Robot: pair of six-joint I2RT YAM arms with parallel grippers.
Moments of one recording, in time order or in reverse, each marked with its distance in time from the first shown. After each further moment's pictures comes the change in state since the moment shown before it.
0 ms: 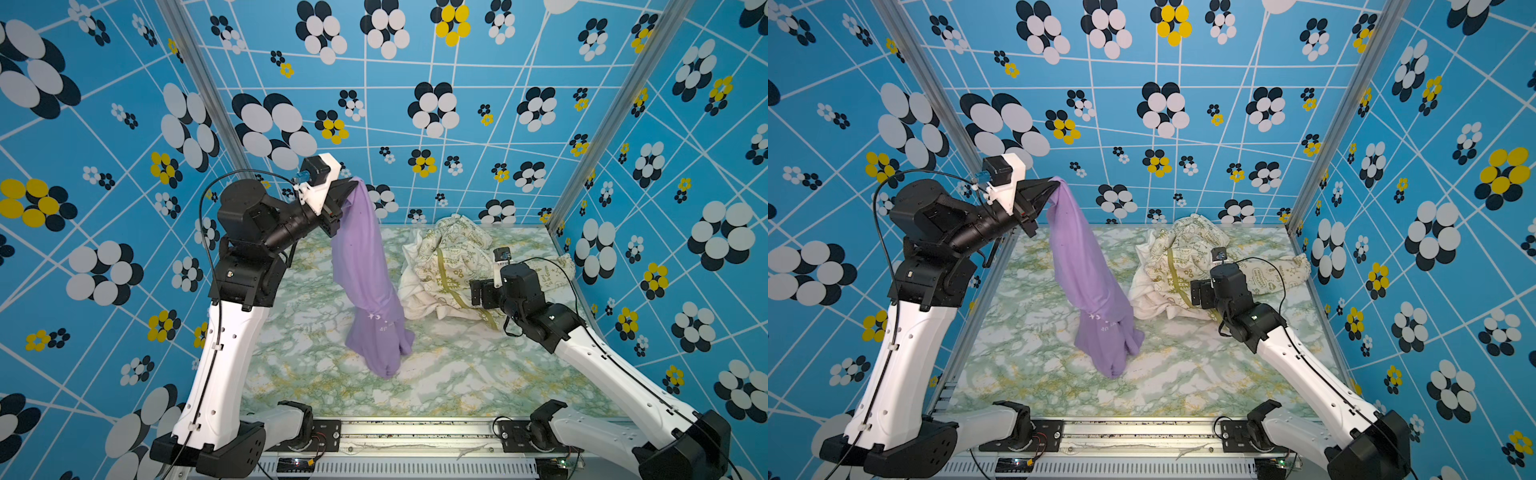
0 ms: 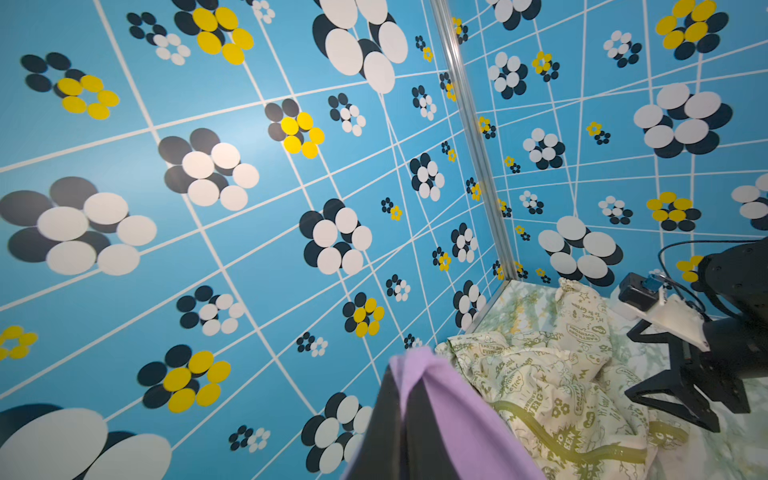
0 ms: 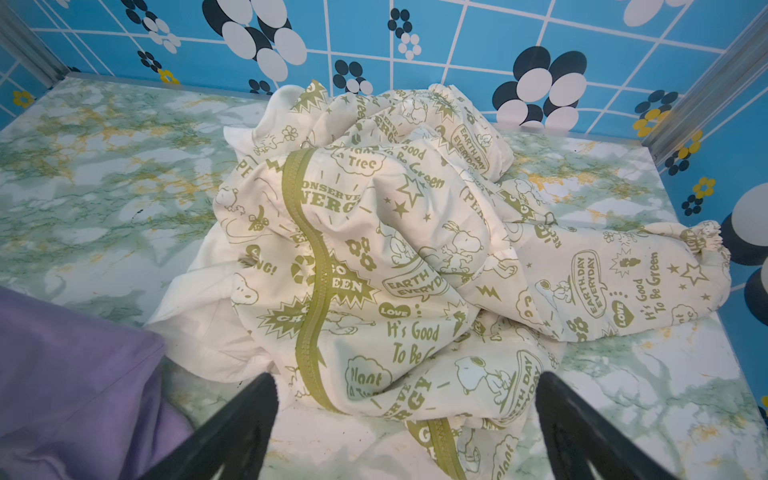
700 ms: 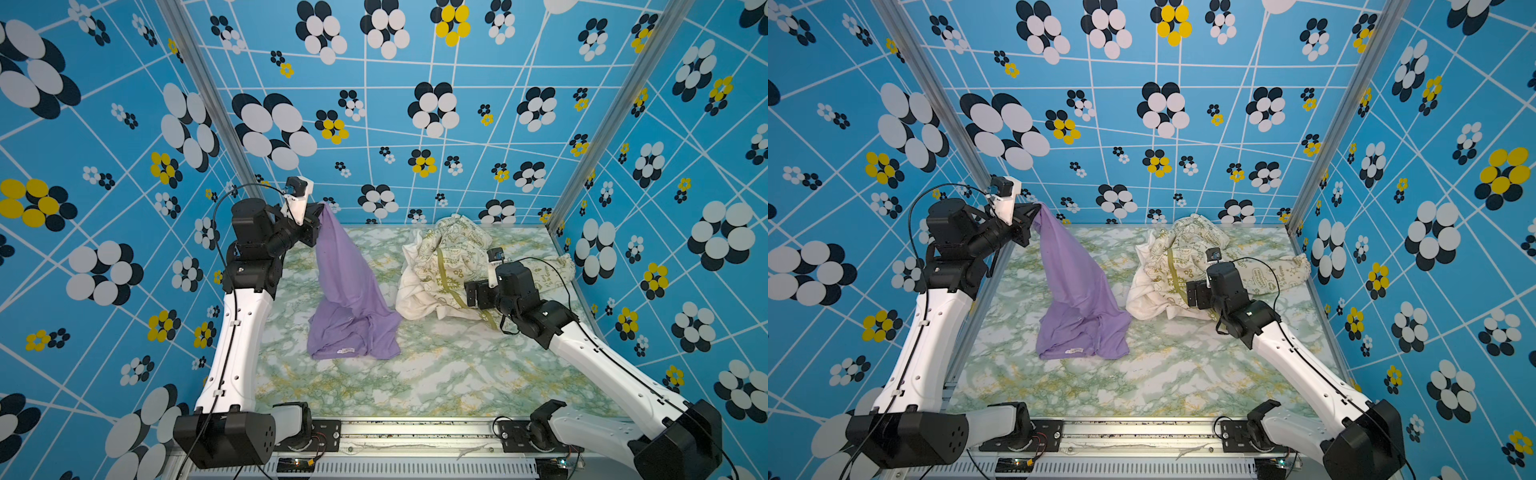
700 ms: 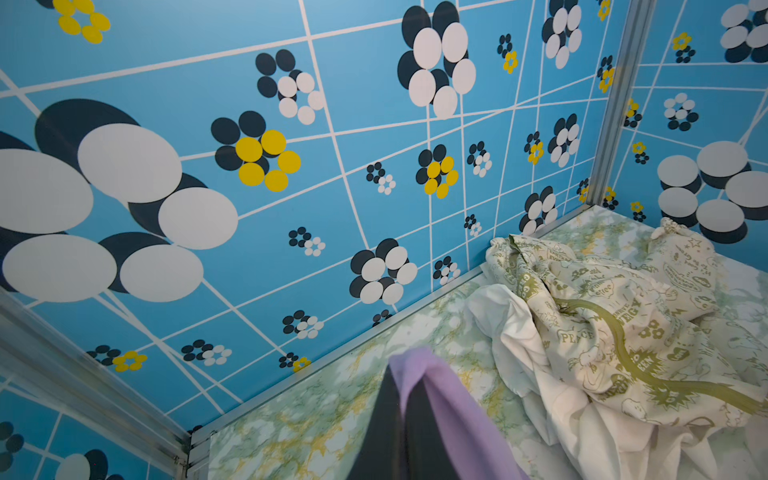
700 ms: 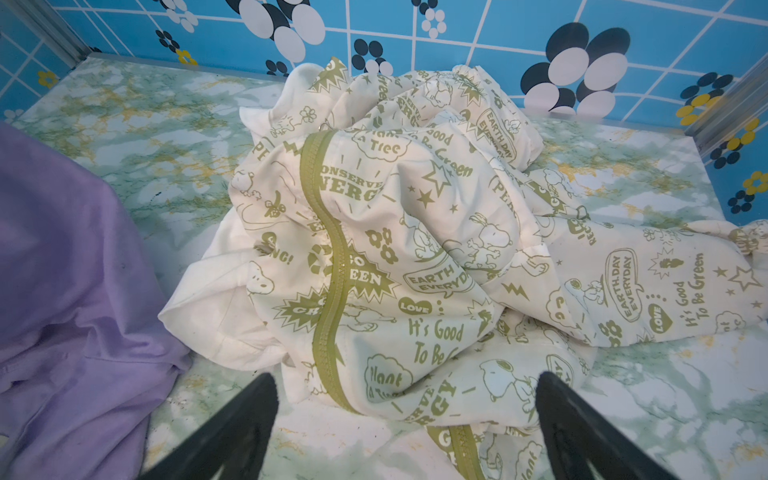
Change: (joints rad) left arm 0.253 0.065 -0.310 0.098 -0.055 -0.068; right arm -0.003 0.047 0.001 0.018 -0.061 0.000
